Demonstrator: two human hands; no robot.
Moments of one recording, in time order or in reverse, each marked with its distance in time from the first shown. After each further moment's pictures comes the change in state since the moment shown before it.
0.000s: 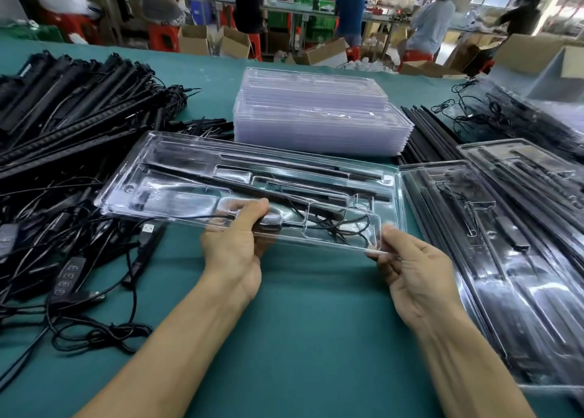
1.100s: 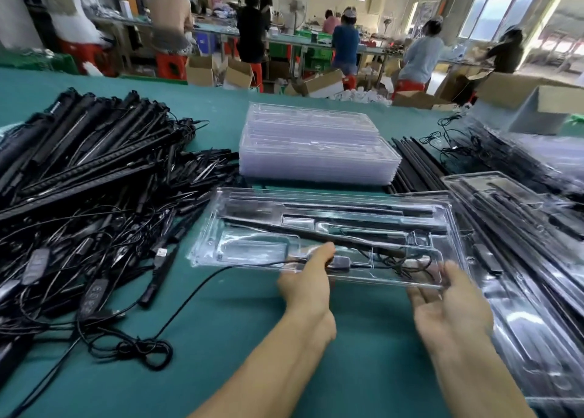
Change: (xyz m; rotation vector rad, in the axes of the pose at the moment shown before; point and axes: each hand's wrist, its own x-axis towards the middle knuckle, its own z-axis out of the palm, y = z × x) left_hand -0.049 -0.050 0.053 0.083 0.094 -0.348; right_hand -0.015 -0.037 -0.020 0.250 0.289 0.021
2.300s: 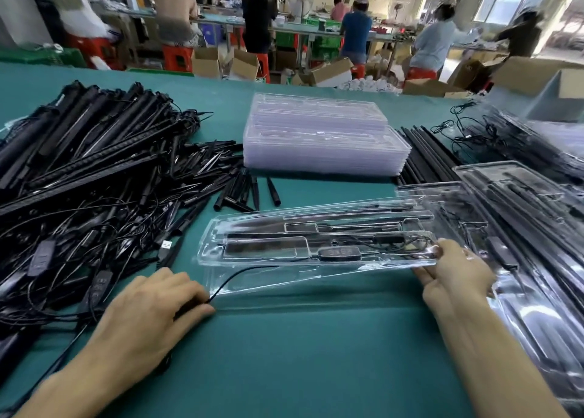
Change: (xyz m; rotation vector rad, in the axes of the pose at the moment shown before) left_hand 0.007 0.108 -0.194 1.752 -0.184 1.261; right_hand 0.046 -0.001 0.019 -0.231 0.141 -0.106
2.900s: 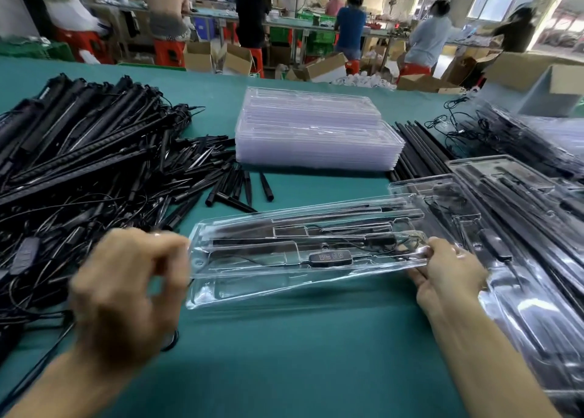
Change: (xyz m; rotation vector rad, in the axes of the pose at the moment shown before) left_hand 0.020 0.041 -0.019 -0.098 0.727 0.051; right_hand 0.000 0.006 -0.008 -0.042 -0.034 -0.025
